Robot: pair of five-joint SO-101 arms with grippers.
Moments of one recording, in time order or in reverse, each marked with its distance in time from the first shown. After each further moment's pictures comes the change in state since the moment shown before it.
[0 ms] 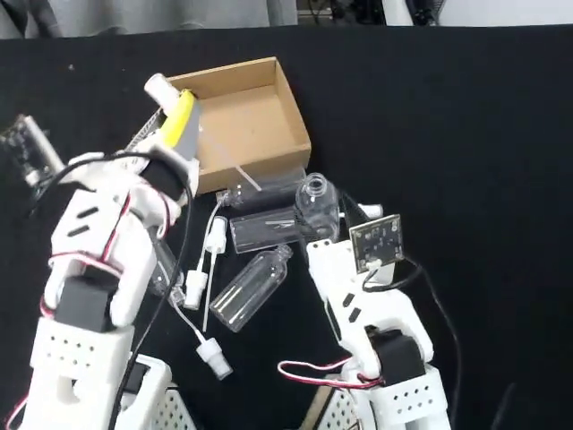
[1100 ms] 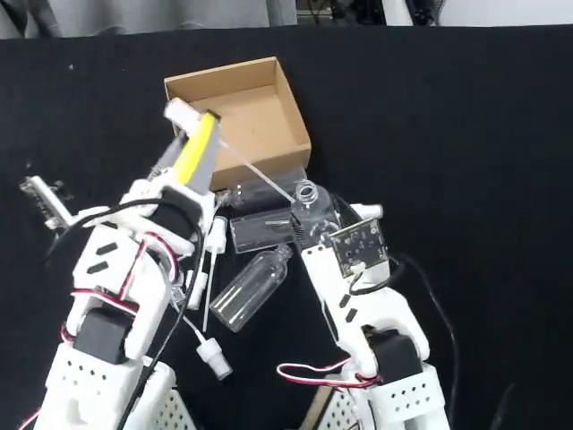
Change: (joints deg) left arm 6.7 -13.5 17.8 -14.9 6.6; right arm -1.0 0.0 2.1 -0.1 7.4
